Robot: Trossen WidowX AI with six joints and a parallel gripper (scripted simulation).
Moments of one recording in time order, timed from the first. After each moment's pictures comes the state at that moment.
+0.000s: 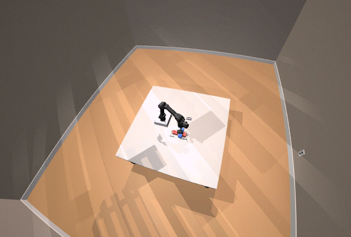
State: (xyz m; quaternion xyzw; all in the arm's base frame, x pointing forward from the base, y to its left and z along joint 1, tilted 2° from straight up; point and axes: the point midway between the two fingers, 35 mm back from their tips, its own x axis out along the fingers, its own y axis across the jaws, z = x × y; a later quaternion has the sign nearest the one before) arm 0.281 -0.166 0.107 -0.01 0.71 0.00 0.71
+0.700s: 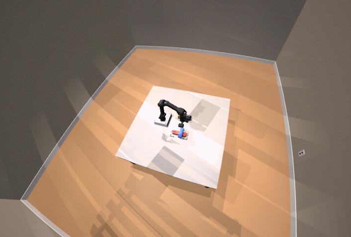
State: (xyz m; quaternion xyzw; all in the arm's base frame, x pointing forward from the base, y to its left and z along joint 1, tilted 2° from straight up) arm 0.292 -0.085 0.108 0.03 0.71 -0.04 0.71
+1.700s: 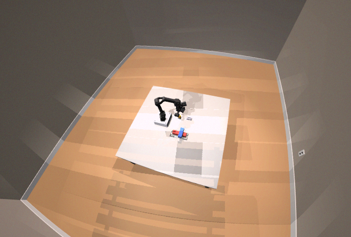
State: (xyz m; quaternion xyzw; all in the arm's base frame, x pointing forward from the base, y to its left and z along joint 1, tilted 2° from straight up) arm 0.213 0.094 0.055 0.06 0.71 -0.06 0.70
